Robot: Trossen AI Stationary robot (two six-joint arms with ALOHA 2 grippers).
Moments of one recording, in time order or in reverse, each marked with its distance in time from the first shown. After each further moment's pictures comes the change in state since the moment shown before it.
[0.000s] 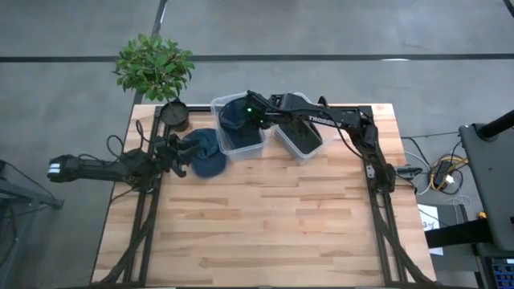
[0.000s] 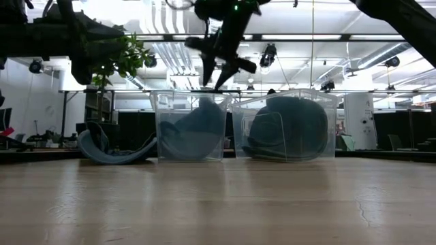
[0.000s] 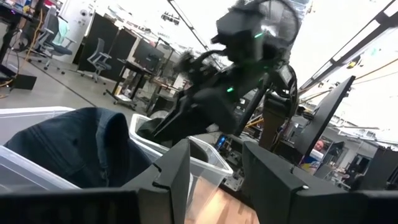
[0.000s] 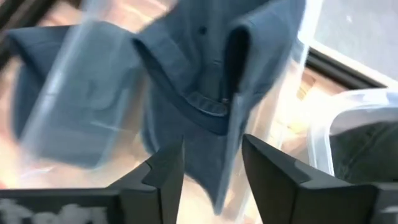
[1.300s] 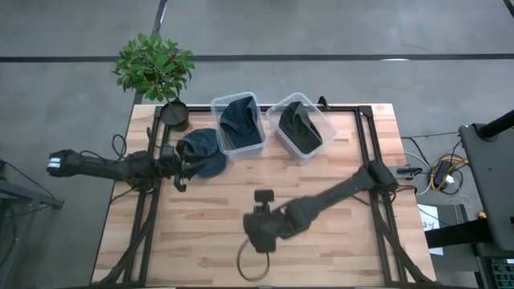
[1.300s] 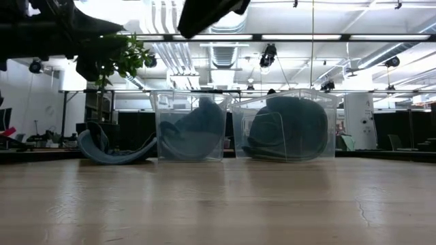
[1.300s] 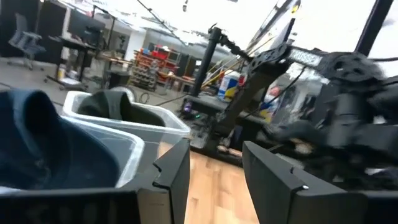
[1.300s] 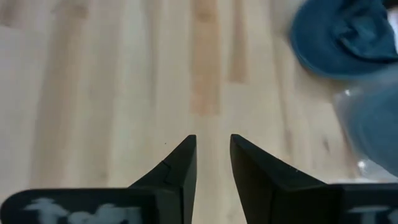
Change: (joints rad) left arm -0.062 0.064 0.006 -0.023 0.210 0.104; right arm 0.709 -0.025 -0.211 0.156 0.185 -0.405
